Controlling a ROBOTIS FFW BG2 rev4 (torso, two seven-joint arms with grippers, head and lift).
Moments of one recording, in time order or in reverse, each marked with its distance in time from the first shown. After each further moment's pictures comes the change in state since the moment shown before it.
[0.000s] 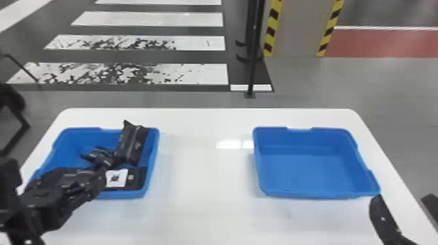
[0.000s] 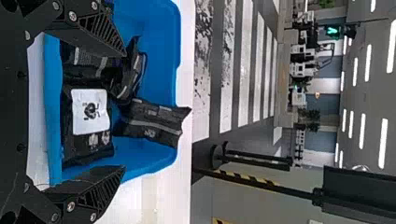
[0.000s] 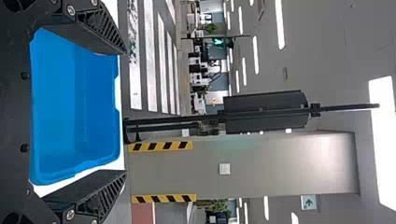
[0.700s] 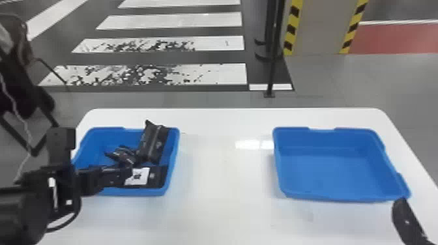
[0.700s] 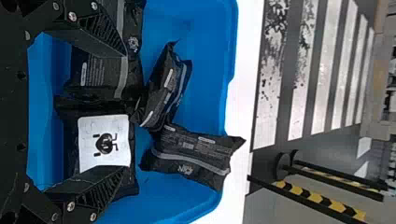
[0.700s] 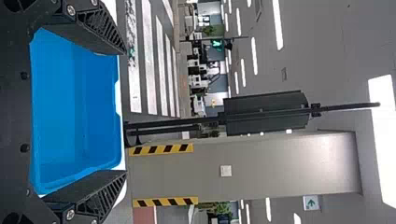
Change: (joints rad) left arm -0.405 0.083 -0.017 0.309 -0.101 0.452 -0.138; right arm -0.019 0.000 0.018 0.019 -0.004 0.000 0.001
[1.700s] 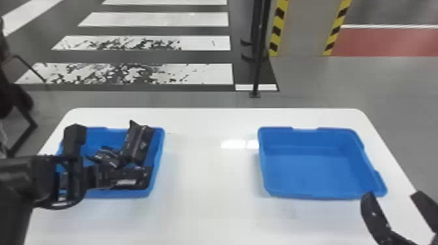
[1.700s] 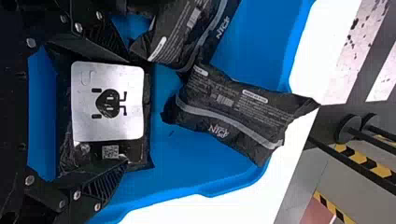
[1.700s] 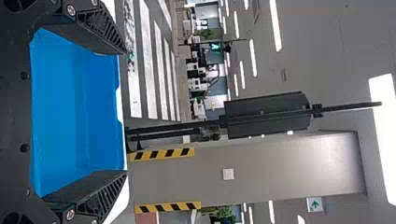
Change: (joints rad) left arm -0.274 0.022 -0.095 0.388 0.038 0.174 -0.209; right arm -0.031 0.000 0.025 0.032 -0.002 0.000 0.001
